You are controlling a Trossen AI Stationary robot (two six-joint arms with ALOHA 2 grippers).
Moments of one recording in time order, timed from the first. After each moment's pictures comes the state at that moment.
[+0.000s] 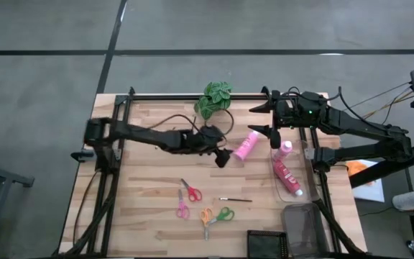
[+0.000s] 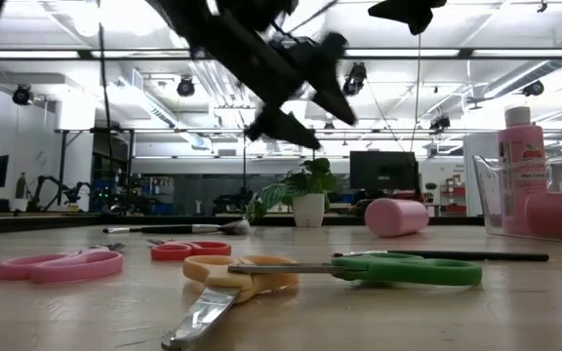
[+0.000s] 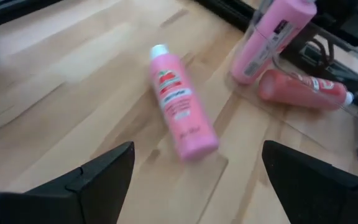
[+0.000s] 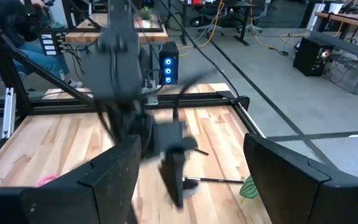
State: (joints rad) left arm 0.04 1.81 1.24 -0.09 -0.23 -0.54; right arm -0.26 0.92 0.94 -0.23 -0.13 -0.03
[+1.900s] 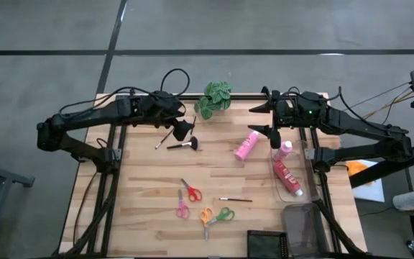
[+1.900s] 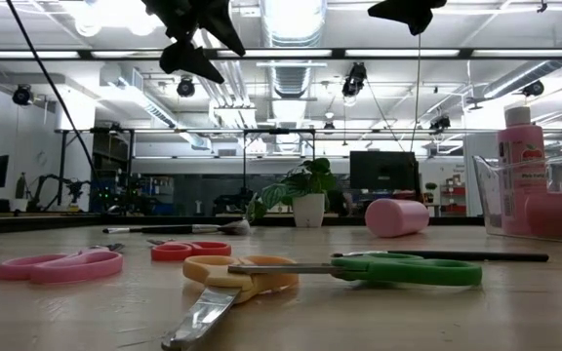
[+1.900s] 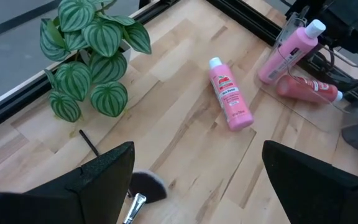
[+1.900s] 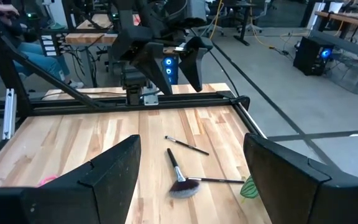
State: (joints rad) left arm 0.26 1.30 1.24 -0.66 -0.09 -0.42; right arm -0.26 0.92 0.94 -0.23 -0.13 -0.02
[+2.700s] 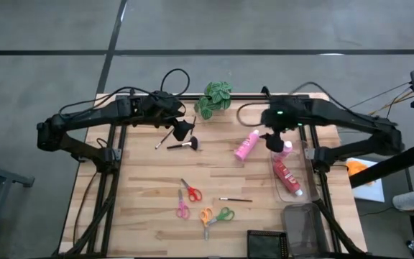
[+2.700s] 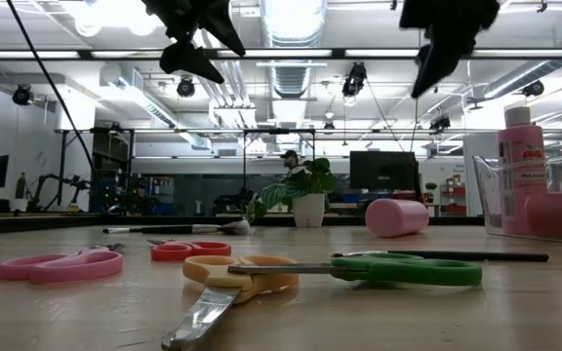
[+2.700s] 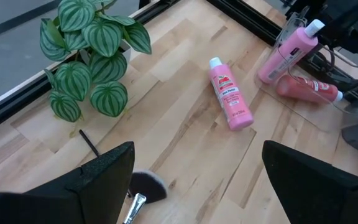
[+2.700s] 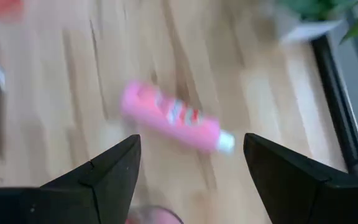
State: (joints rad) left arm 0.26 1.30 1.24 -0.66 -0.09 -0.42; right arm -0.30 1.18 1.16 -1.03 0.01 -0.11
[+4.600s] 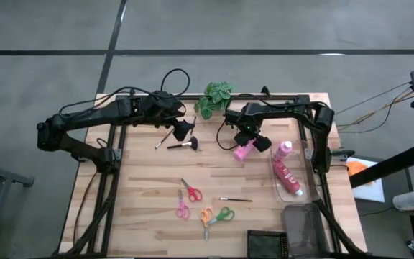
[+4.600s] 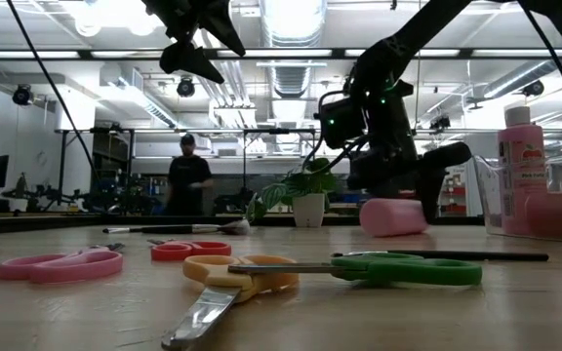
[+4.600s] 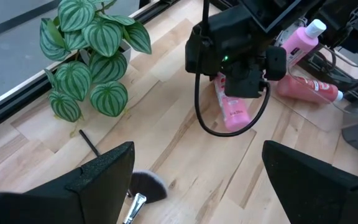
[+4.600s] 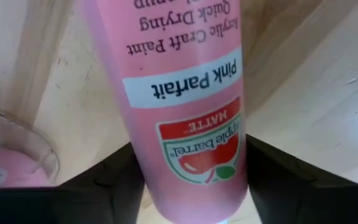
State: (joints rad) left arm 0.26 1.30 1.24 -0.66 -0.09 -0.42; right arm -0.40 1.96 1.27 -1.07 0.06 -0.96
